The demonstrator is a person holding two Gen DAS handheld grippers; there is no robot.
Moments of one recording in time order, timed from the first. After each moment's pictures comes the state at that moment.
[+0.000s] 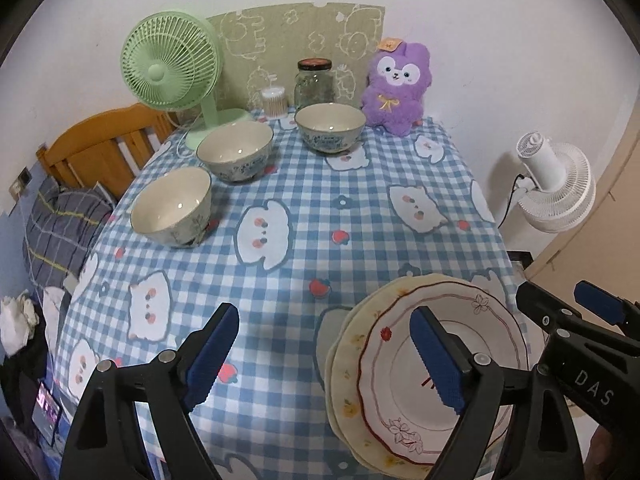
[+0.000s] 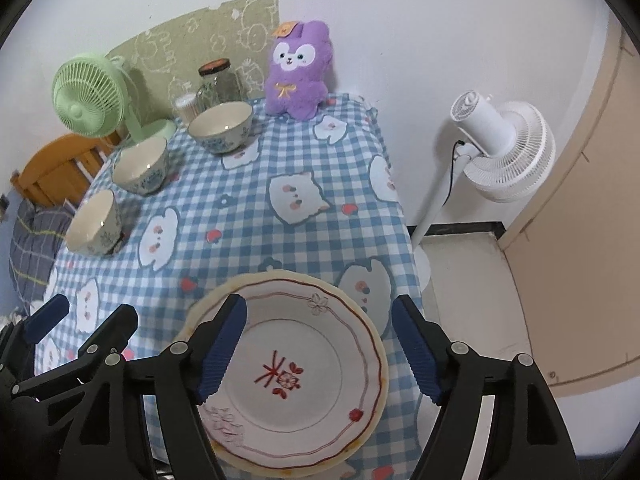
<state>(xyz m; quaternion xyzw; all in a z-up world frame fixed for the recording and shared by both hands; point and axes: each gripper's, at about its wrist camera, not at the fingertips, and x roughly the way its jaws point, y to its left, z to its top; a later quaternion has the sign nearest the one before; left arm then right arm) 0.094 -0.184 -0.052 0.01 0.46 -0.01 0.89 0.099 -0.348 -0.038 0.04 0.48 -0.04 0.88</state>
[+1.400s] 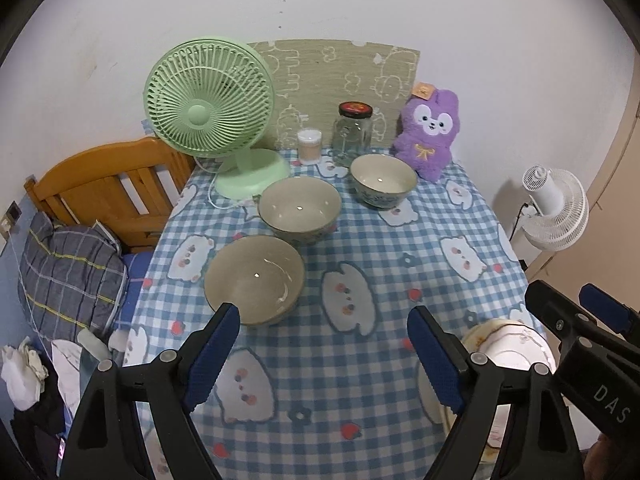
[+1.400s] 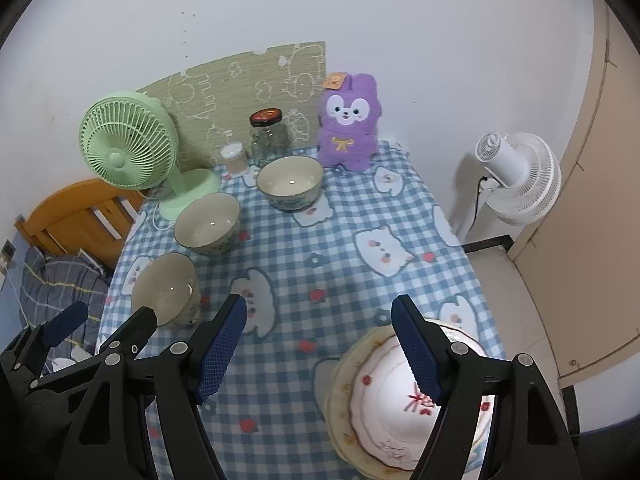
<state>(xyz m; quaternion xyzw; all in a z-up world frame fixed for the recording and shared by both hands) 0.149 -0.046 0.004 0.02 0.43 -0.06 0.90 0.132 -0.204 0.023 0.07 0.42 -0.07 0.90</state>
